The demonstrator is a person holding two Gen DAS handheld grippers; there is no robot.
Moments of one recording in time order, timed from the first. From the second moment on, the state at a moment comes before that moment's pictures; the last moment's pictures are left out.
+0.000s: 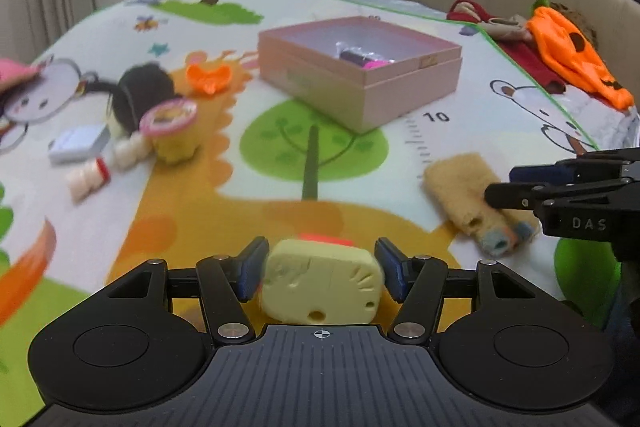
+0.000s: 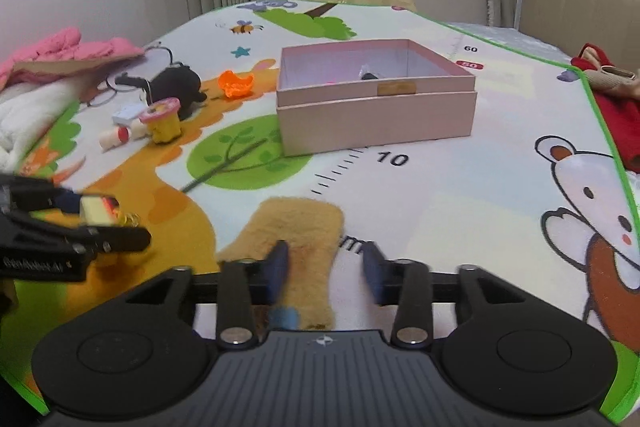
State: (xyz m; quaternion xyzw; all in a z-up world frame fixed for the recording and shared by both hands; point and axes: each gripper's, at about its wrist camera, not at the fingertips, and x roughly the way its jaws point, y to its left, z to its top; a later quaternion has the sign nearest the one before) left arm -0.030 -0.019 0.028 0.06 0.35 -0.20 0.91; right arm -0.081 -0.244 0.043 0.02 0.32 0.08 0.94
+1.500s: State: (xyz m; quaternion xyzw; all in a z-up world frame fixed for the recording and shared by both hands) left arm -0.078 -0.012 0.049 0.06 0.29 -0.20 0.93; right arm -0.093 -0.220 0.061 0.00 0.31 0.09 0.95
